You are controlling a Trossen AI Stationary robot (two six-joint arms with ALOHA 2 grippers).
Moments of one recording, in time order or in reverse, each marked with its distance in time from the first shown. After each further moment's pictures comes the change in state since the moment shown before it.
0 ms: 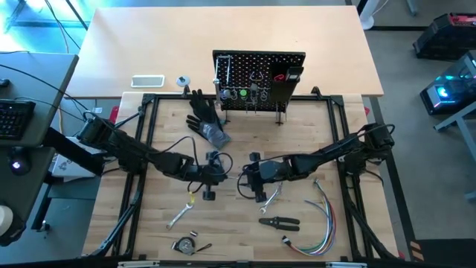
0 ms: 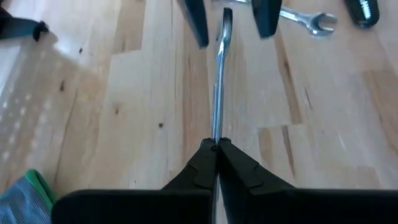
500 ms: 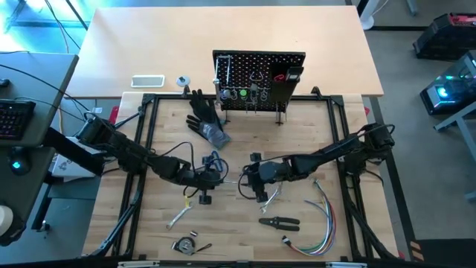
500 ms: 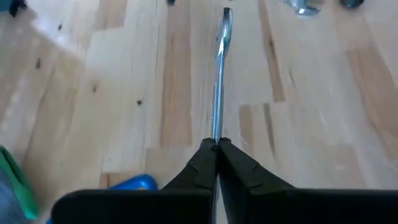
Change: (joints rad) left arm -0.051 -0.003 -0.072 0.044 -0.011 -0.079; right arm 0.005 0.000 0.000 -0.041 0.005 -0.002
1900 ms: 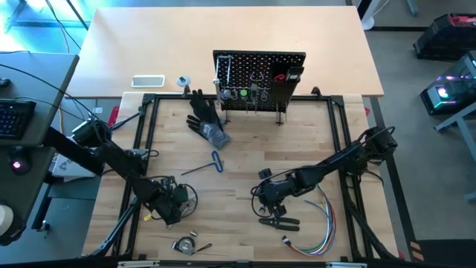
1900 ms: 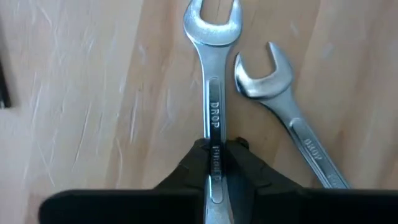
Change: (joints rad) left arm -0.423 0.008 -0.101 -0.517 0.102 -0.873; right arm 0.150 0.000 -0.002 -0.323 -0.023 0.028
